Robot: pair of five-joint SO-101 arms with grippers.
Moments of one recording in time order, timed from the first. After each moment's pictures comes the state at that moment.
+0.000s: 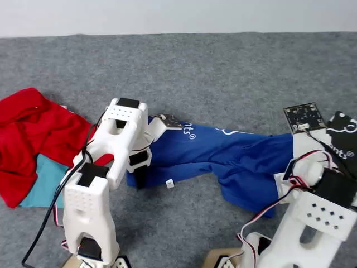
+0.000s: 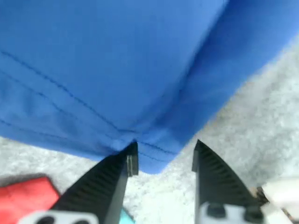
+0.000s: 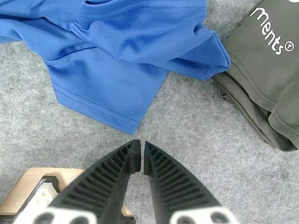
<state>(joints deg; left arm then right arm) 8.4 30.8 0.0 95.9 -40.2 22.8 -47.0 26.4 100.4 33.3</state>
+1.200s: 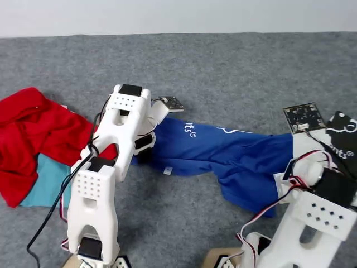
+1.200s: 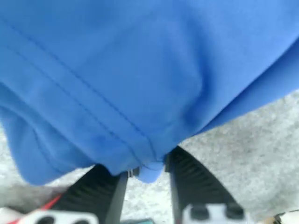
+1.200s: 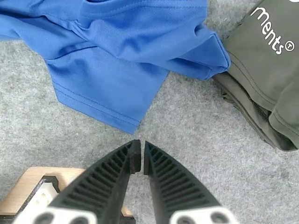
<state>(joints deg) 8.0 42.2 -21.3 98.8 -36.4 22.8 -47.0 26.4 100.4 33.3</state>
